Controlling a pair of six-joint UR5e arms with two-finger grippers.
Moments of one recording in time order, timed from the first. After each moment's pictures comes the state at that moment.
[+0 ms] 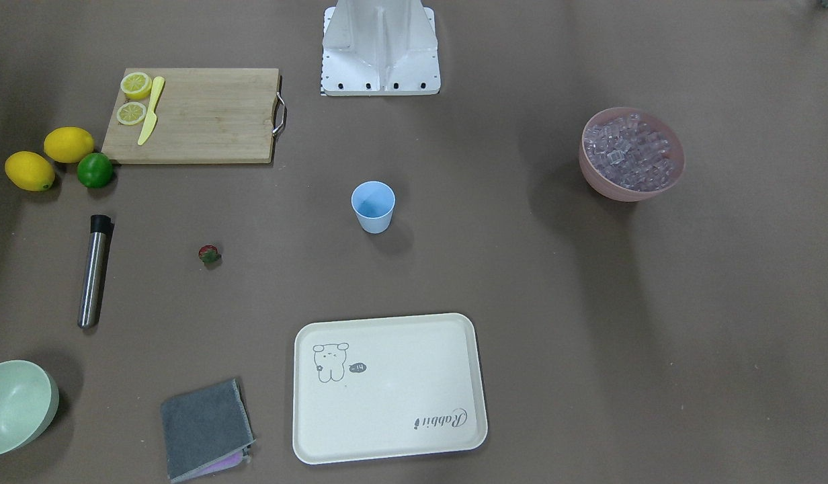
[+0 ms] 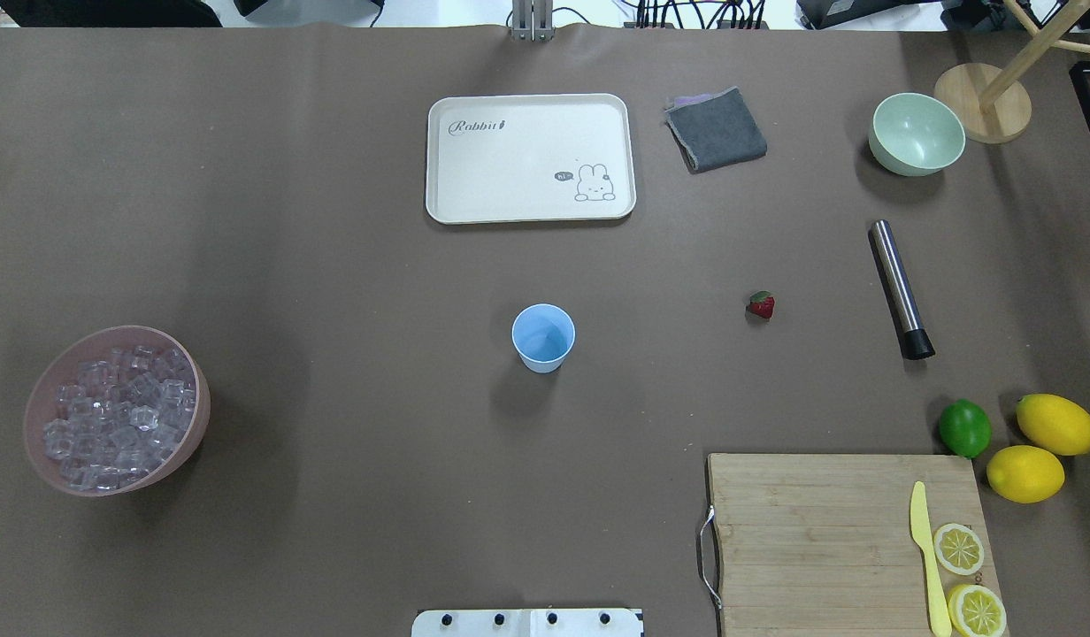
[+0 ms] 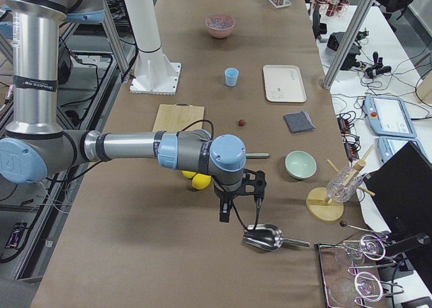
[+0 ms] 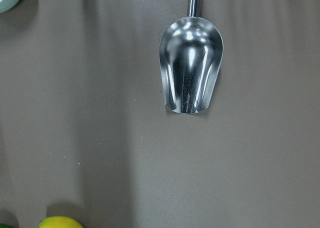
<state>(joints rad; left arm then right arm) -1.56 -1.66 -1.50 -1.76 -2.30 0.10 1.69 -1.68 1.78 -1.73 2.36 -0.05</state>
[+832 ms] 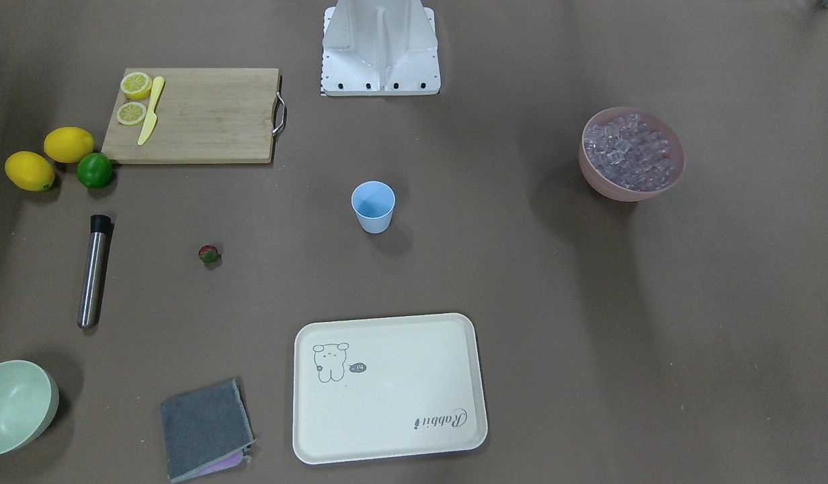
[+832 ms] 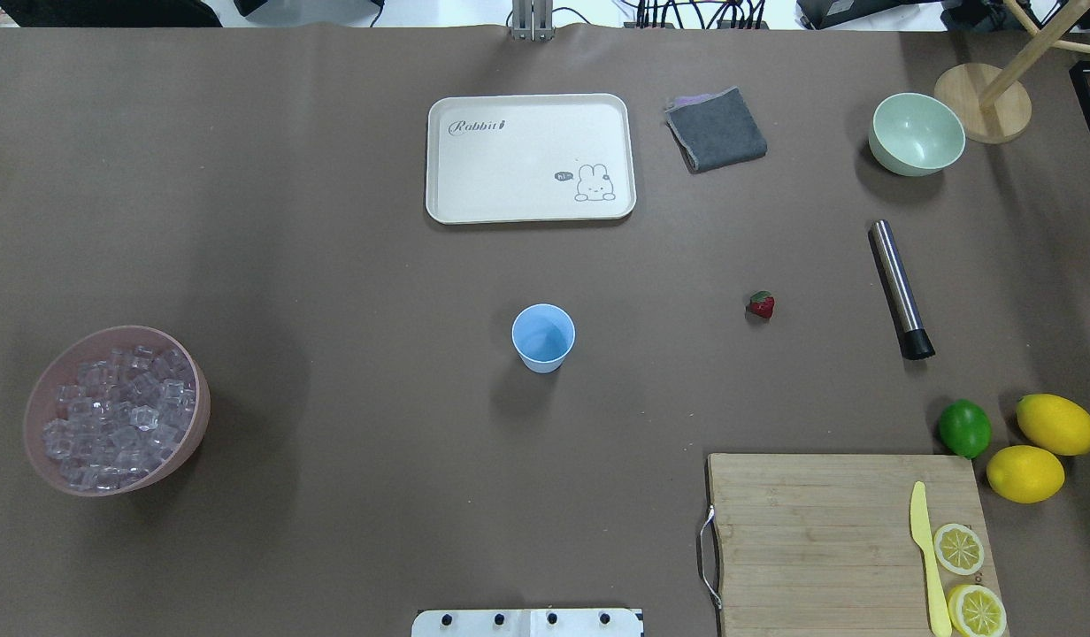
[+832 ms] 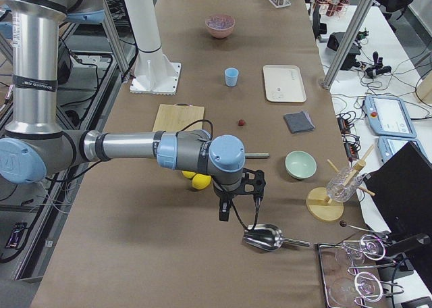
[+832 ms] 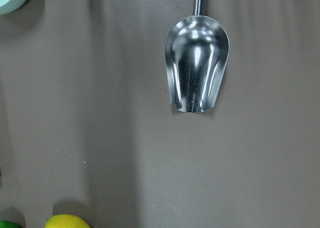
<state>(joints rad) -1.57 -1.66 -1.52 -1.76 -2.30 0.10 1.69 -1.69 1.78 -1.73 2.38 -0.05</state>
